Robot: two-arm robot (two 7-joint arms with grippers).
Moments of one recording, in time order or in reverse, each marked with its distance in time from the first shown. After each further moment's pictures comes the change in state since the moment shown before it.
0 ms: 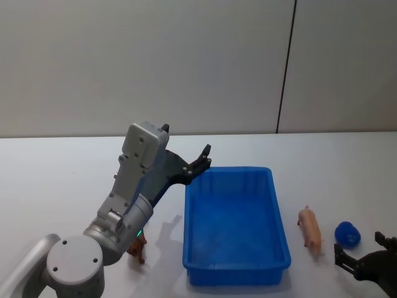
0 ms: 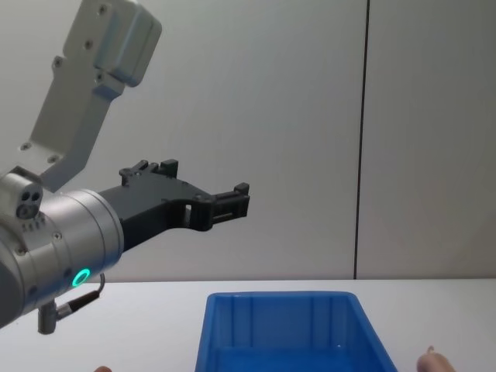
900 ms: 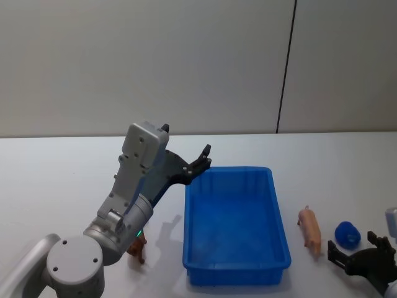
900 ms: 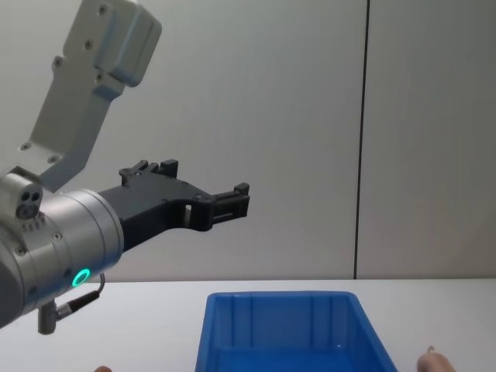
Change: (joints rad) left arm 0.000 0.000 0.000 0.000 0.000 0.000 0.000; right arm 0.093 -0.069 -0.013 0.150 -0.025 -0.023 0.004
